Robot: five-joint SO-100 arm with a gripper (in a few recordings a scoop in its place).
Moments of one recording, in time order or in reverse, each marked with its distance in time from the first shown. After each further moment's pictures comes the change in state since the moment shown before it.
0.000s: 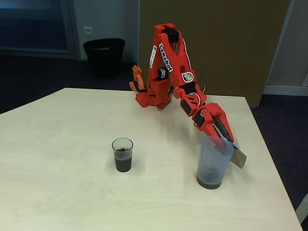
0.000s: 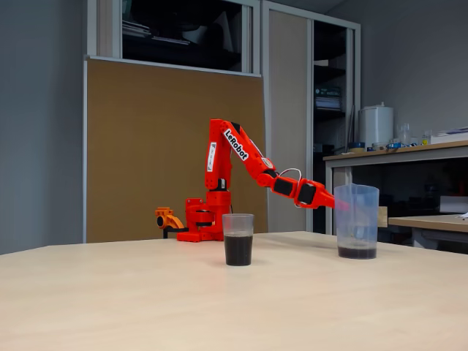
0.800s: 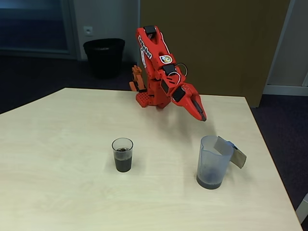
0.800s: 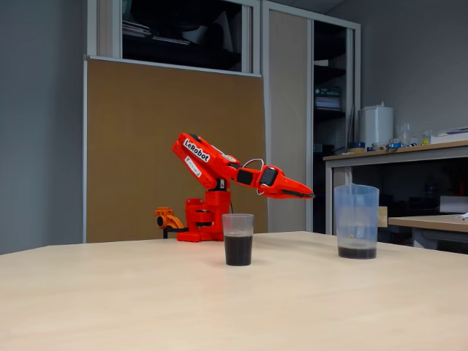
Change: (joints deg) arm 5.2 54.7 33.4 18.8 -27.7
